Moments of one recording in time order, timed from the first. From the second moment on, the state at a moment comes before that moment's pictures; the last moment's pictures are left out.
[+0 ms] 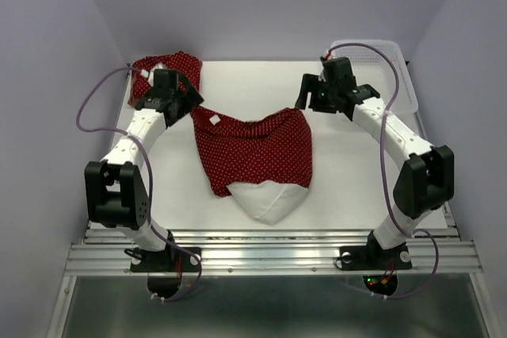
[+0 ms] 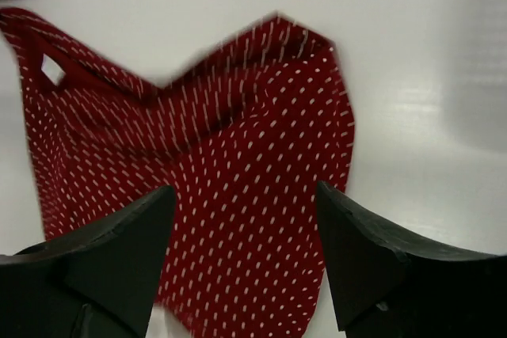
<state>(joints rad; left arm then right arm) -0.12 1.53 1.30 -0.40 -0.09 -0.70 0.36 1.61 1.48 -0.47 -0.05 0.43</state>
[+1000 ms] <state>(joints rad) -0.57 0.88 0.39 -0.46 -0.01 -1.04 0.78 1.41 0.94 -0.45 0.22 0.33</state>
